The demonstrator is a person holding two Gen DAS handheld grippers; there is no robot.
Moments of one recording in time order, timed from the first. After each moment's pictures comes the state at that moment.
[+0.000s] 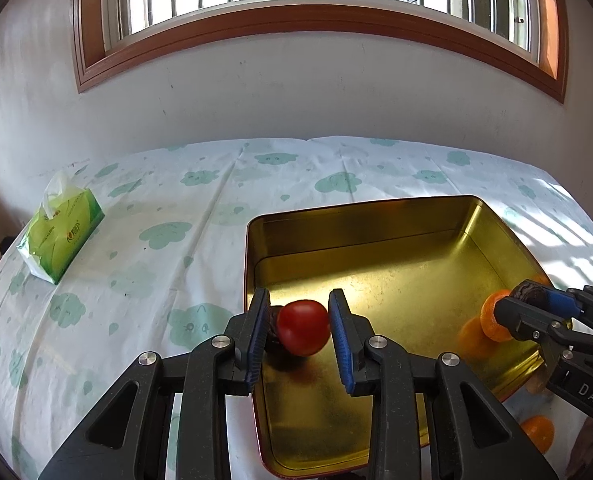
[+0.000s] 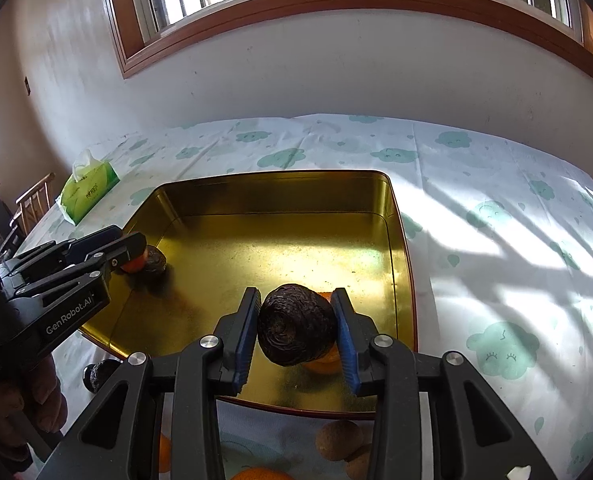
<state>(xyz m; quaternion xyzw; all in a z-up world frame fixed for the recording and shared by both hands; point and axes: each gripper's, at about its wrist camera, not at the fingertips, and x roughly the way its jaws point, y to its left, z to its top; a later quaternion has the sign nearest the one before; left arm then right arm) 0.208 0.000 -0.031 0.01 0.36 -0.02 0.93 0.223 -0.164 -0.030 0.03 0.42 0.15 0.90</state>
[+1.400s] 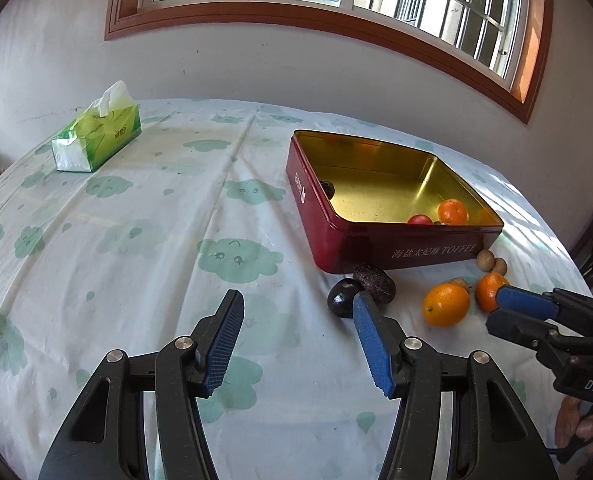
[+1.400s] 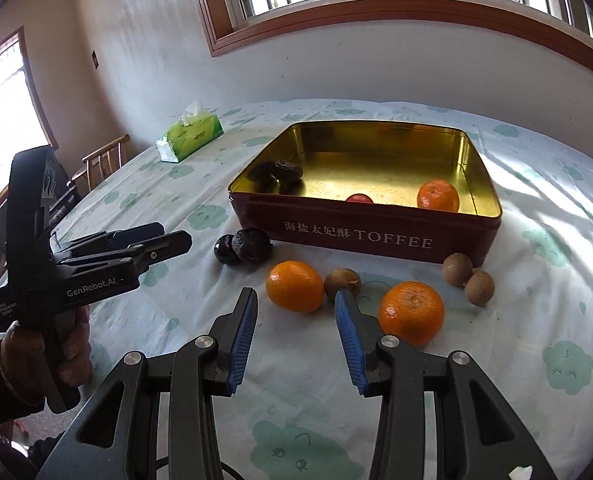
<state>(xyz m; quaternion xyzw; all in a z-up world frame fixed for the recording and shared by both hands) 0.067 0.069 -0.051 -0.07 0.37 -0.08 0.92 0.090 -0.118 -0.030 0.01 0.40 0.26 0.88</state>
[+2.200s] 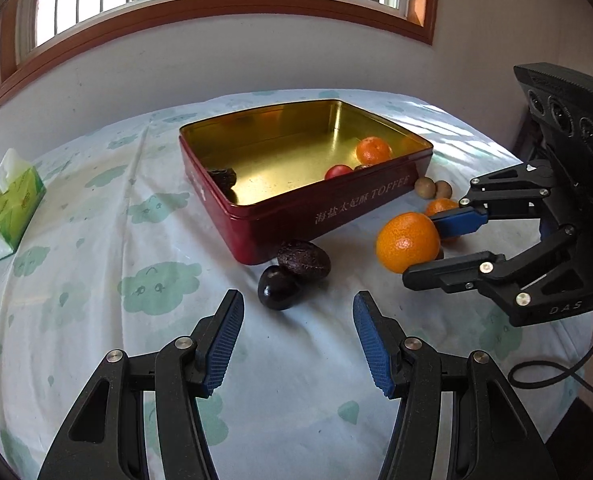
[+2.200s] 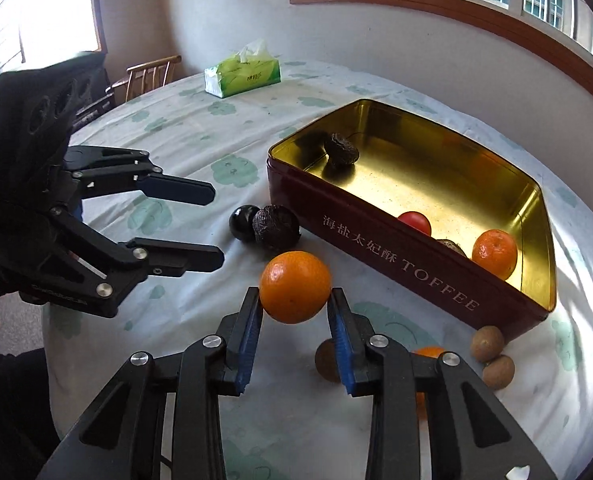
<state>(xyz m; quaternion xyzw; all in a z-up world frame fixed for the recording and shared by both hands) 0.083 0.035 -0.058 0.08 0.38 -0.25 0.89 0.098 -0.103 -0.035 -0.11 0.40 0.34 0.84</state>
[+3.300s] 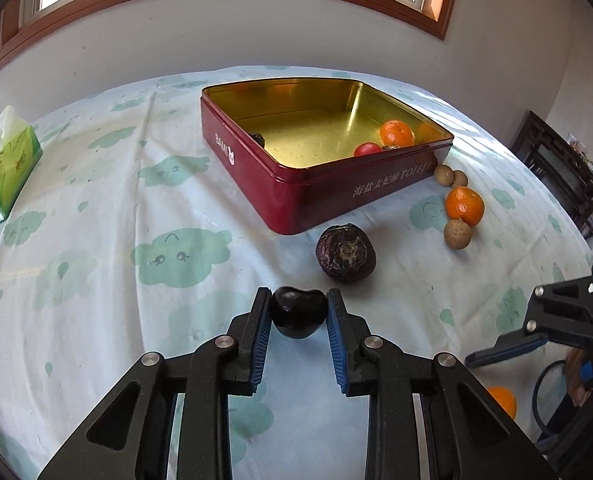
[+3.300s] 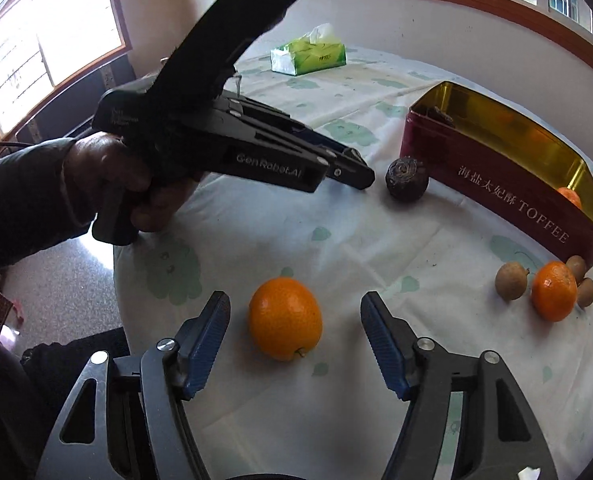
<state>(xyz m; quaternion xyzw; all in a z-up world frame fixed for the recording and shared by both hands) 0.096 0.074 -0.069 0.02 0.42 -0.24 0.87 0.019 -0.043 -0.052 -0.13 0.43 0.38 0.81</state>
